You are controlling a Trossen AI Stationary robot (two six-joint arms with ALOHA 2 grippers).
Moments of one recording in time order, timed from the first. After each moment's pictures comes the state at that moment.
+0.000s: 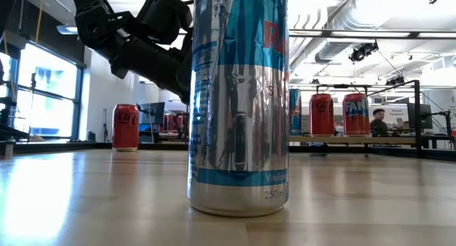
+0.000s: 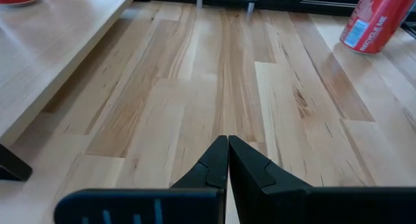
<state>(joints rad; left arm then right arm) 0.00 1.78 0.71 0.65 -0.03 -0.08 0.91 1.58 1.22 -1.15 -0.01 1.47</state>
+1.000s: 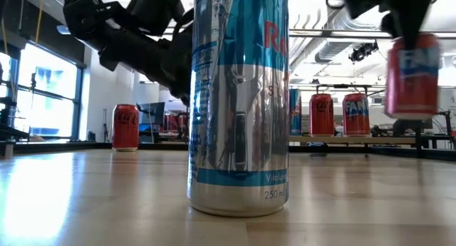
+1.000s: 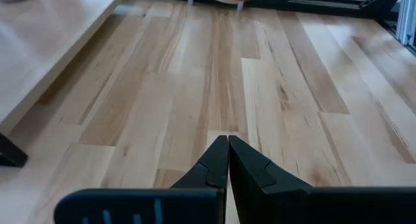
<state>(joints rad) -0.03 1.70 0.67 0.60 -0.04 -0.10 0.11 1.27 1.22 -1.50 0.03 0.65</state>
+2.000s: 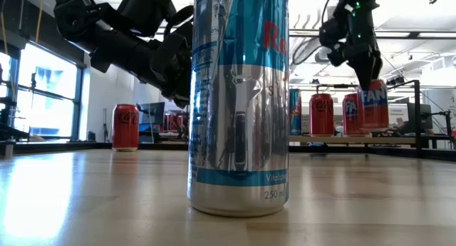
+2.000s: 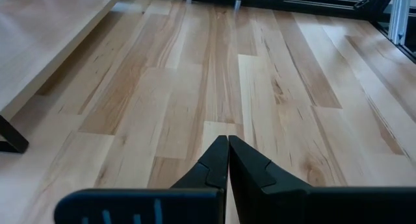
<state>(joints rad) -0.04 1.67 0.62 0.63 -0.04 -0.12 -0.97 1.46 1.34 -1.44 0.07 -0.25</state>
